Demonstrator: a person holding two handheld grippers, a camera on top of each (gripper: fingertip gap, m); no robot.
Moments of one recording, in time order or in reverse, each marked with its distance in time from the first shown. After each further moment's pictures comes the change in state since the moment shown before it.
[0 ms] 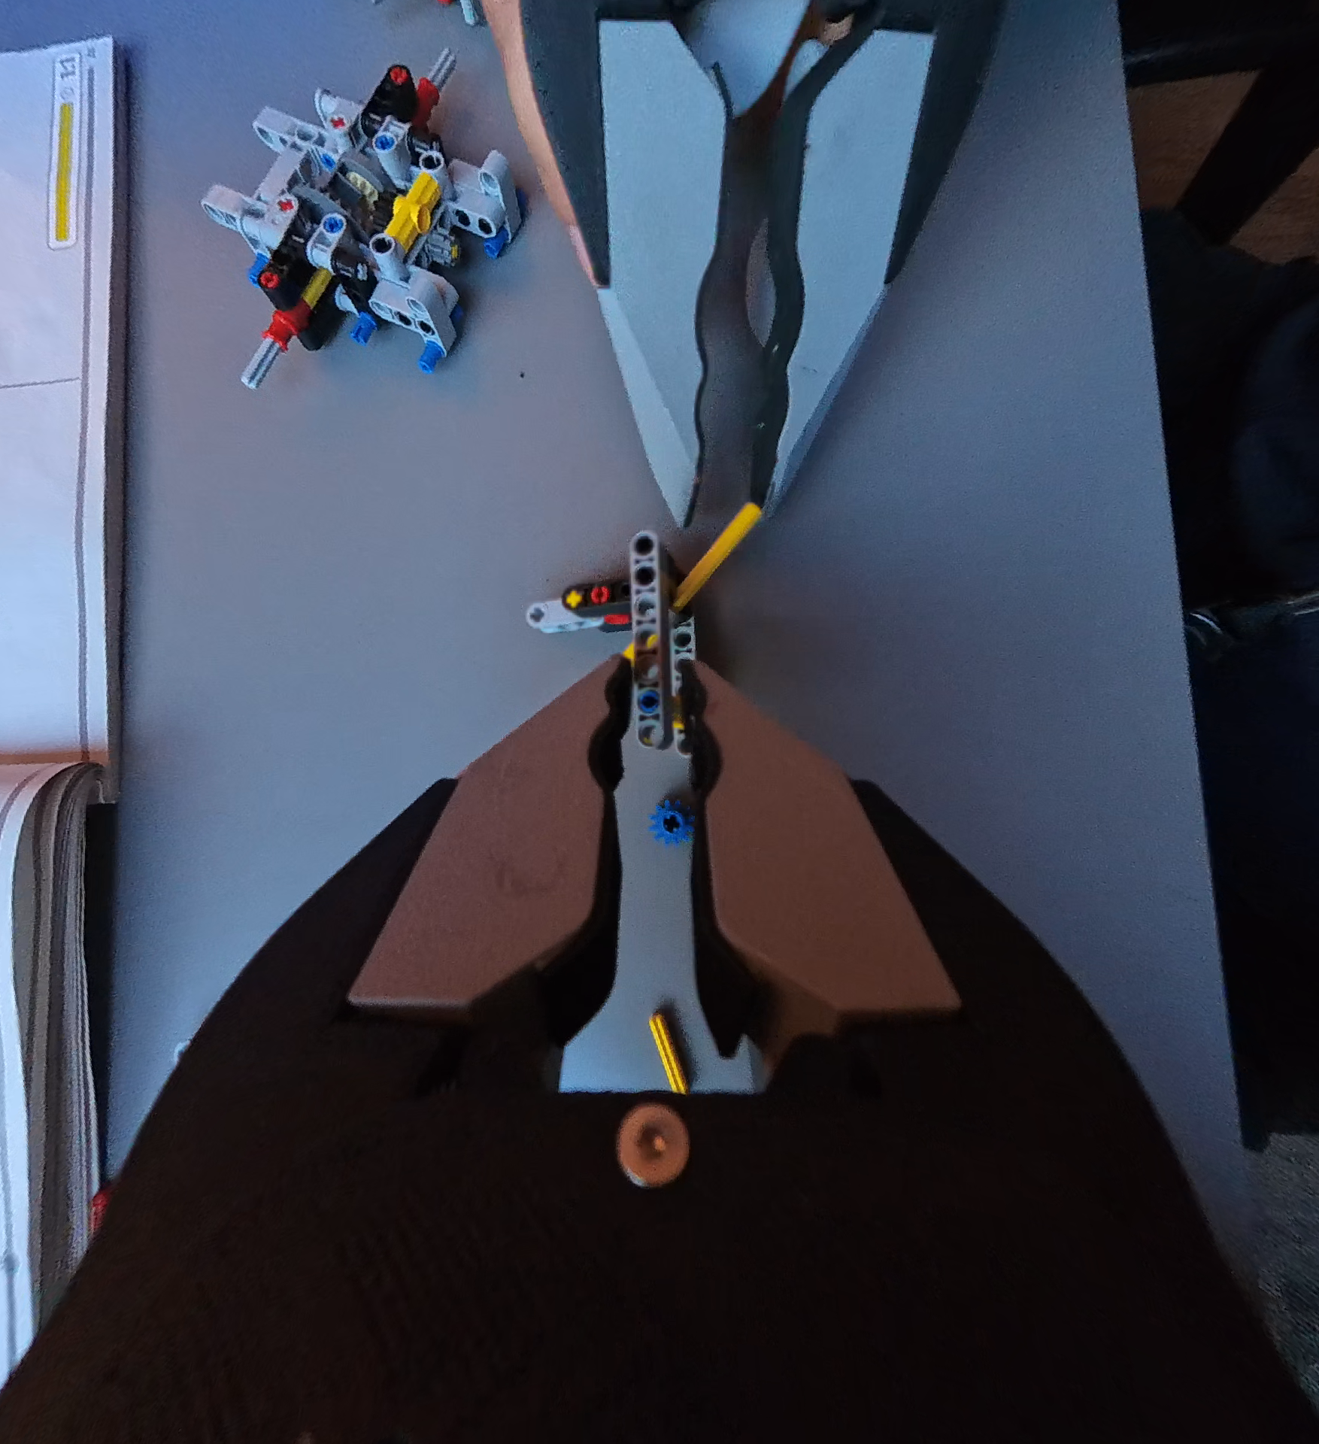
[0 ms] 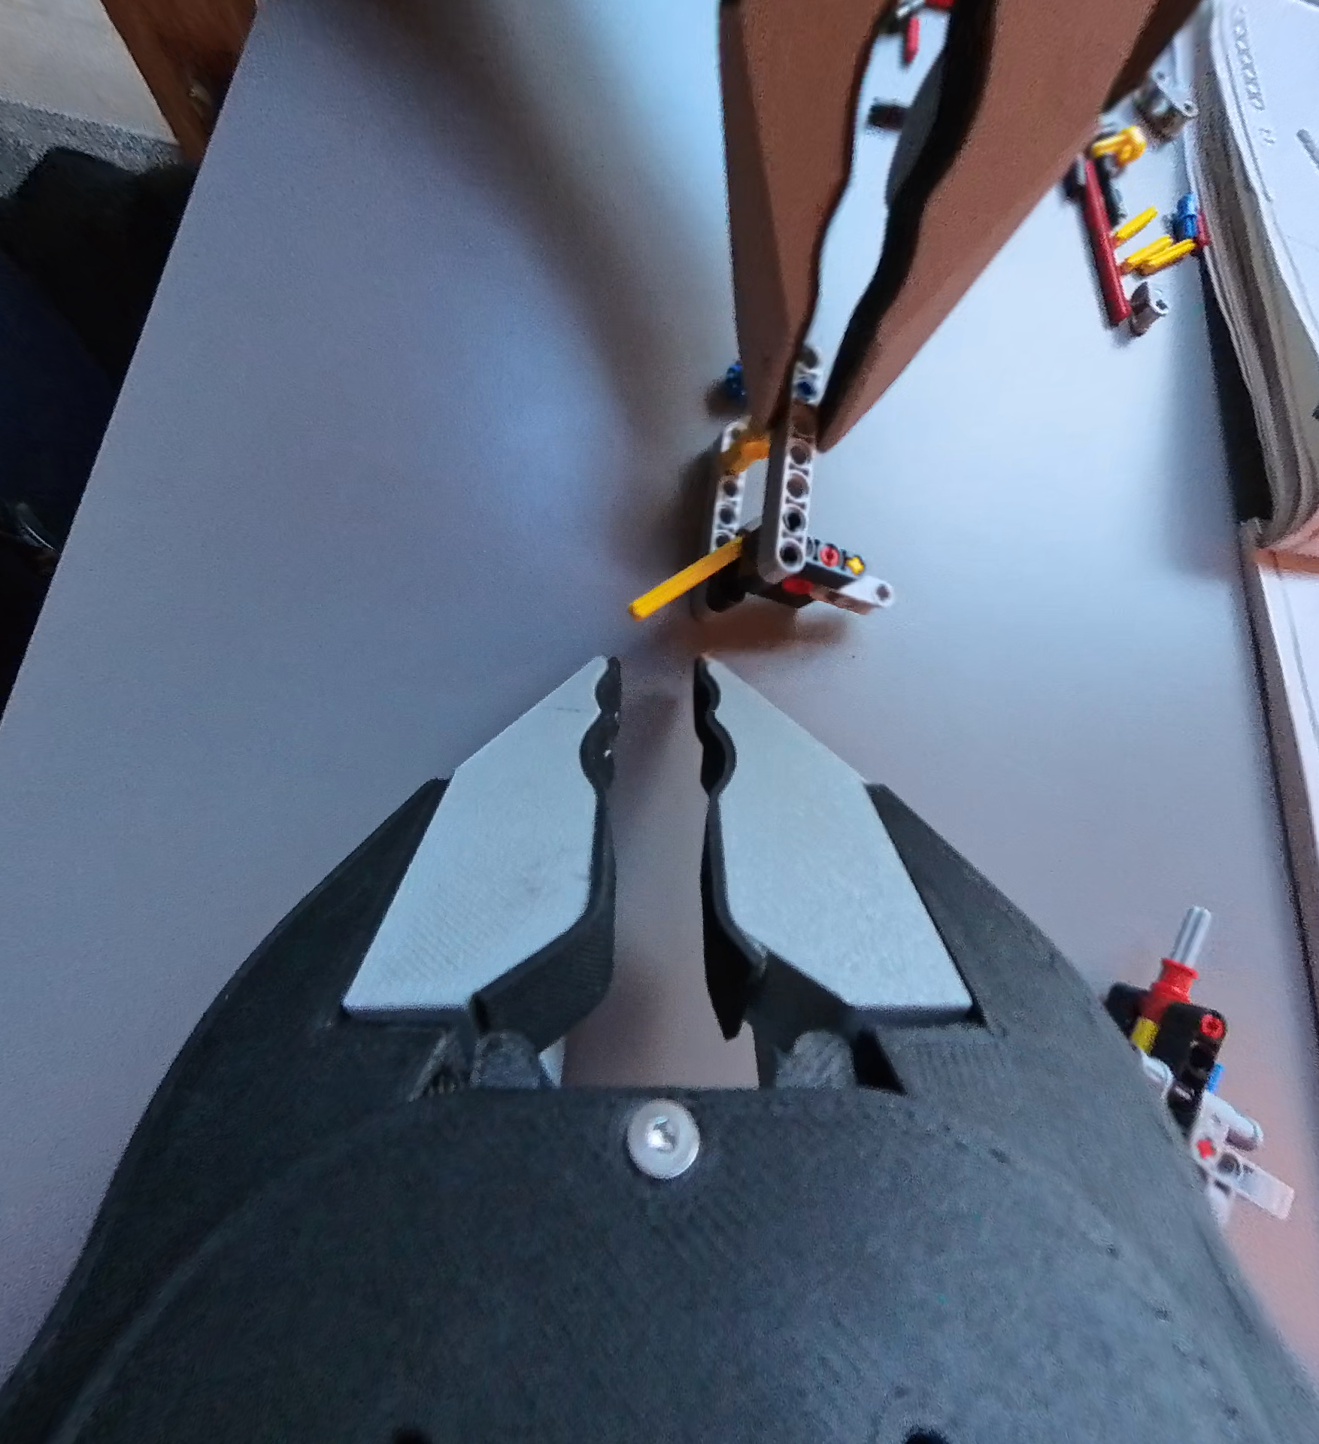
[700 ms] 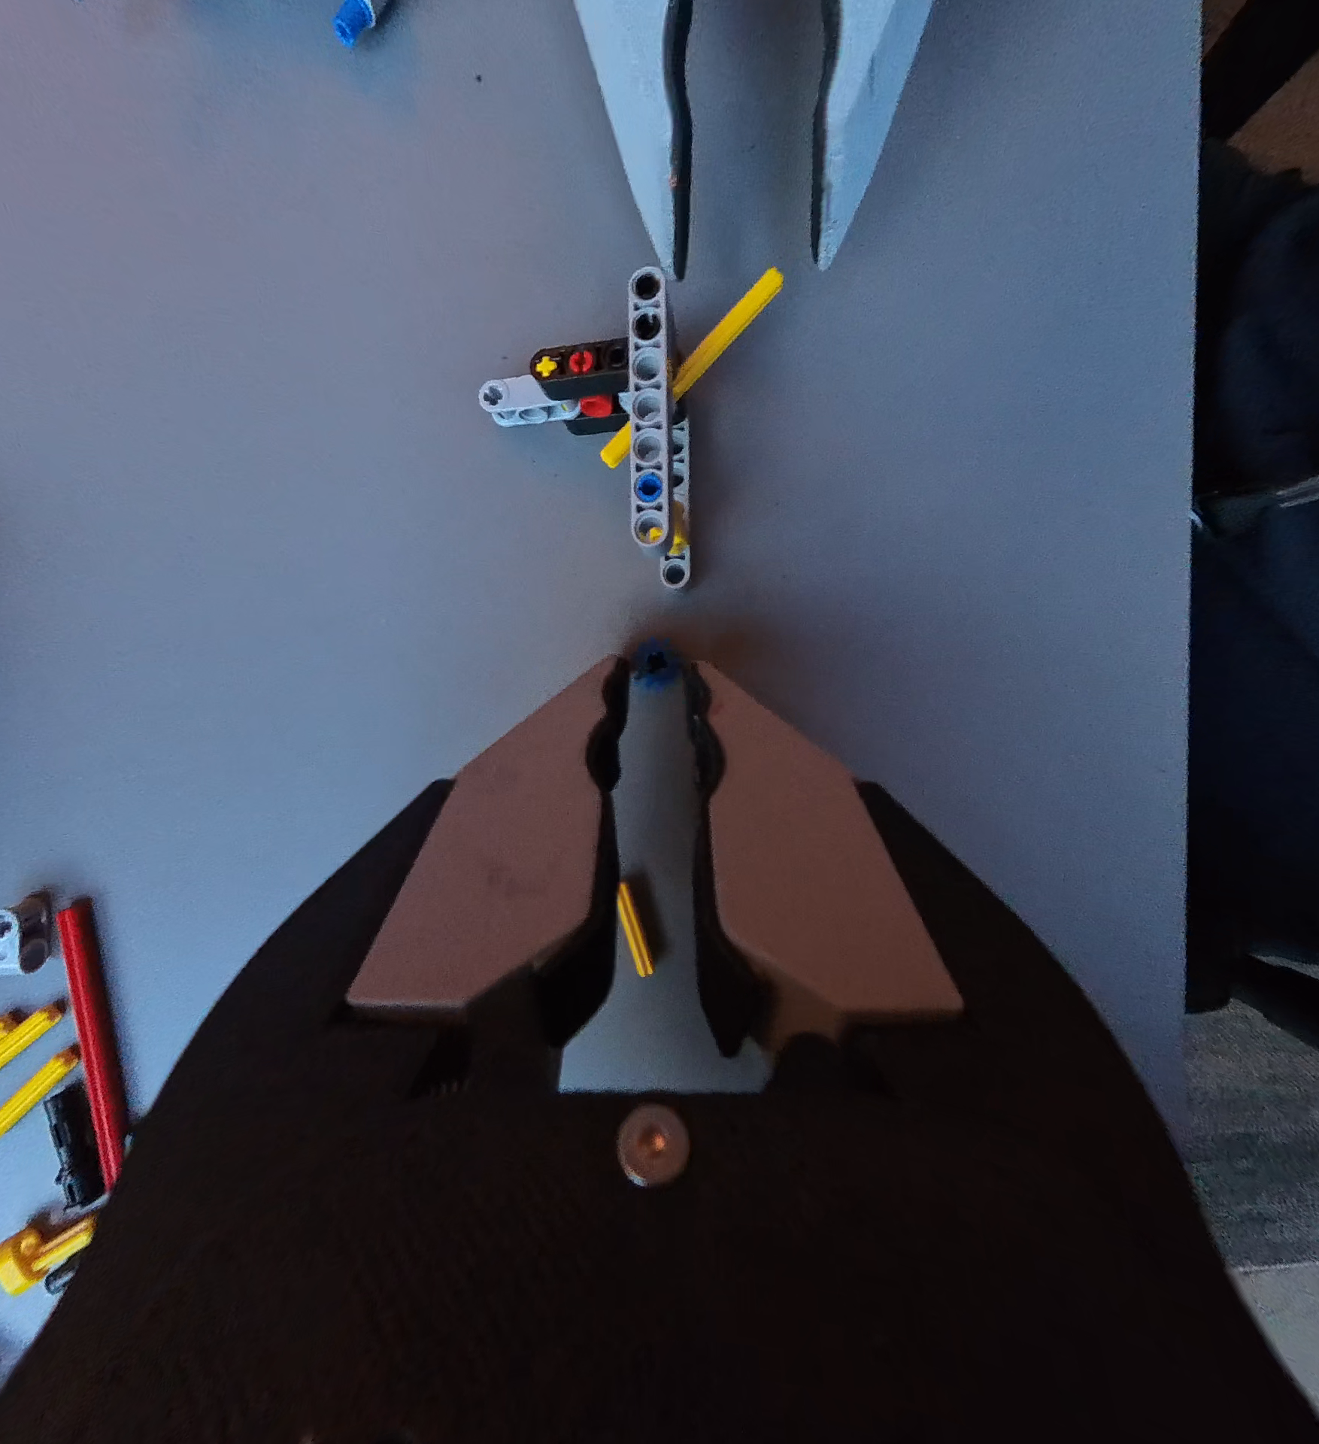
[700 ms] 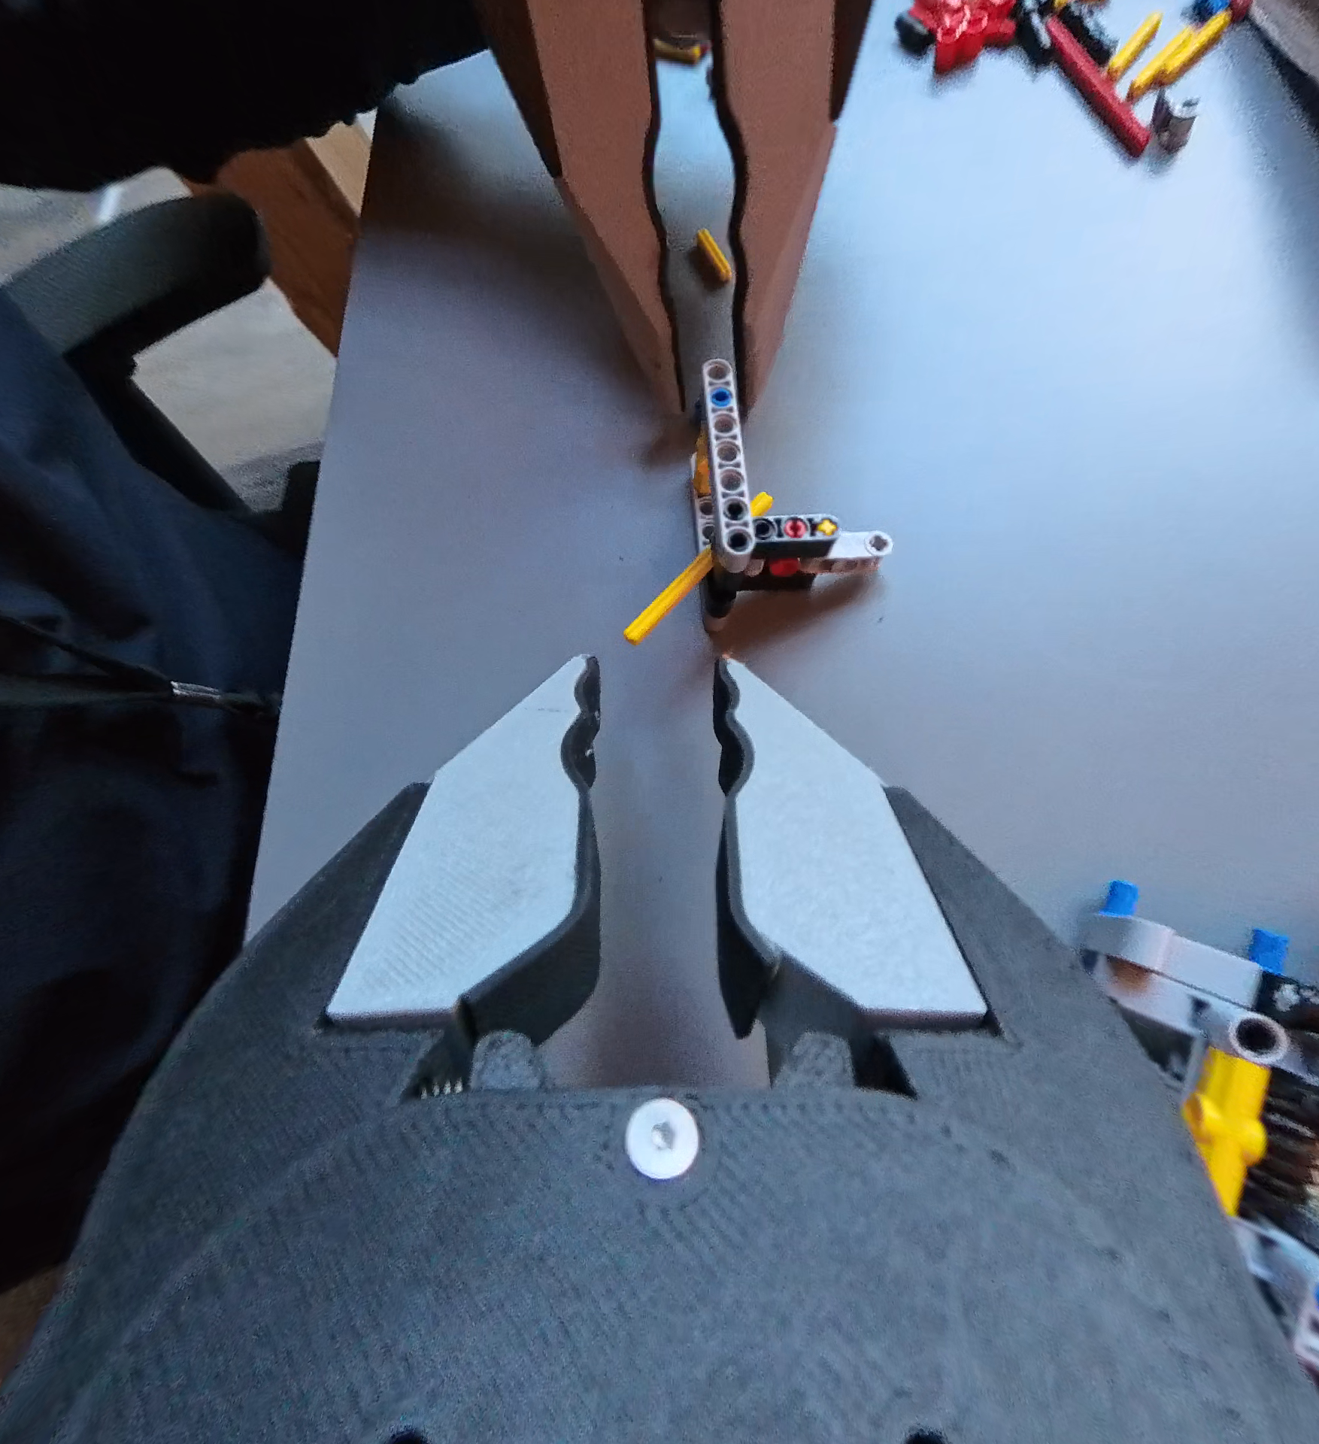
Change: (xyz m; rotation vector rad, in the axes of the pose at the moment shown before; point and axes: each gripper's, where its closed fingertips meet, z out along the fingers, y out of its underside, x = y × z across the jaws) left arm 0.007 0.052 -0.002 -0.097 0.094 -0.127; right arm 0.000 -0.010 -0.009 0.094 -0.192 0.422
